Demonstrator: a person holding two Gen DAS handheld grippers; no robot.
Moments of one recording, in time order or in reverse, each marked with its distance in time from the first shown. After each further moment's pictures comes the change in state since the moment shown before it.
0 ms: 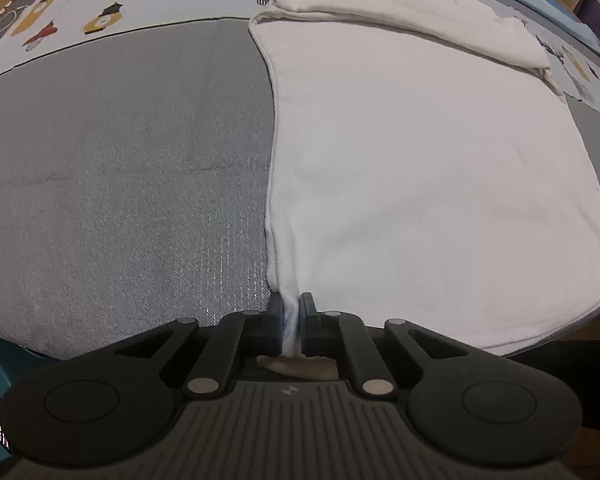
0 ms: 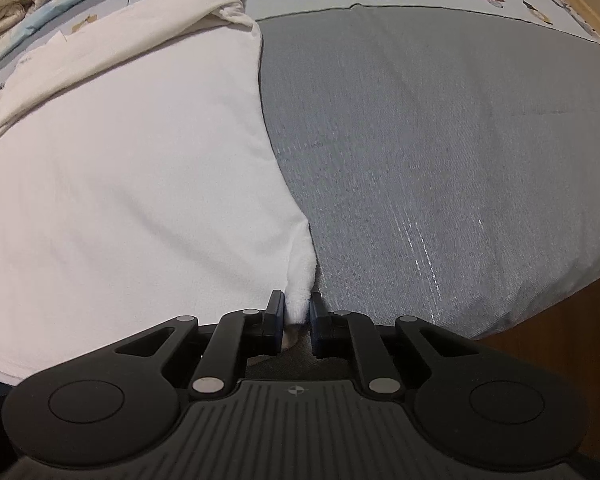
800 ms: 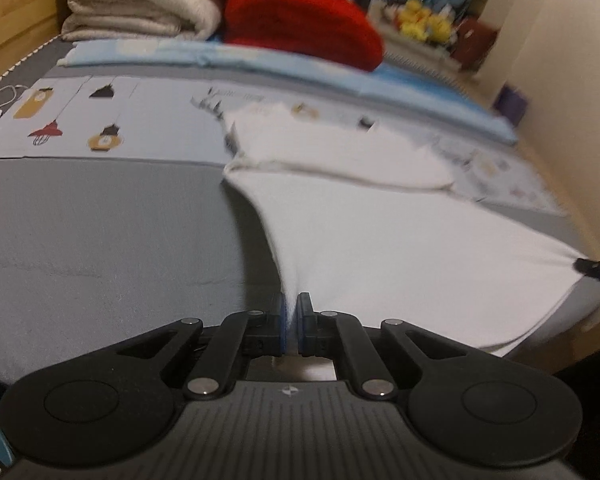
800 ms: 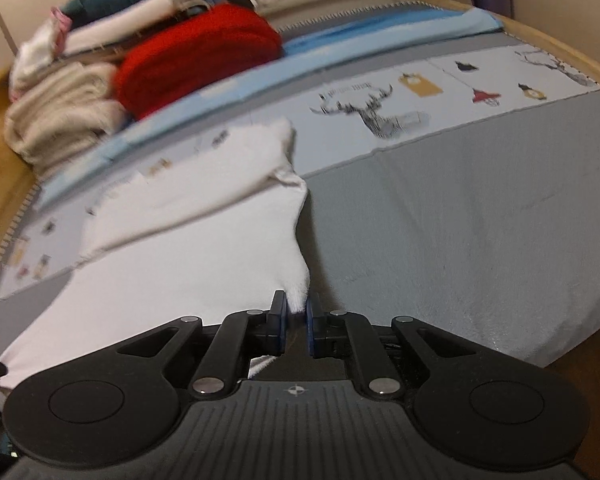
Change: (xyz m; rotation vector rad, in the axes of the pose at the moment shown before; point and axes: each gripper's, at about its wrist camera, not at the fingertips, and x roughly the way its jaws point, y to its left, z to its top) left arm -0.143 0.040 -0.021 0.002 -0.363 -0.247; right arm -0.122 -0.040 -0.005 0.077 -0.366 0.250
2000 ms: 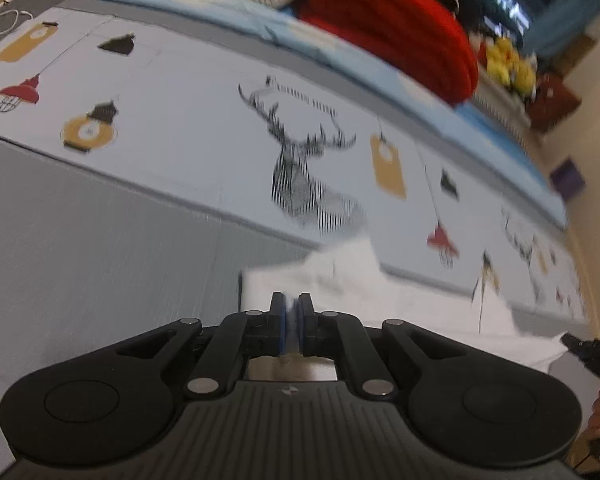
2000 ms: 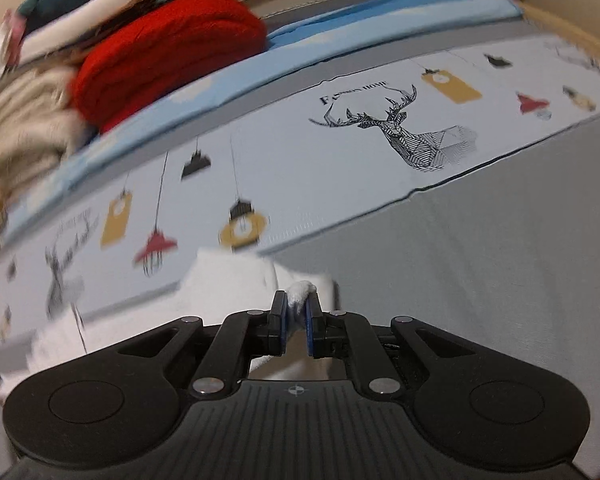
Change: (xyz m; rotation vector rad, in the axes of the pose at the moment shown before) left arm 0.182 0.091 0.135 -0.293 0.051 0.052; right arm 0.166 0.006 0.105 0.073 0.034 -0.041
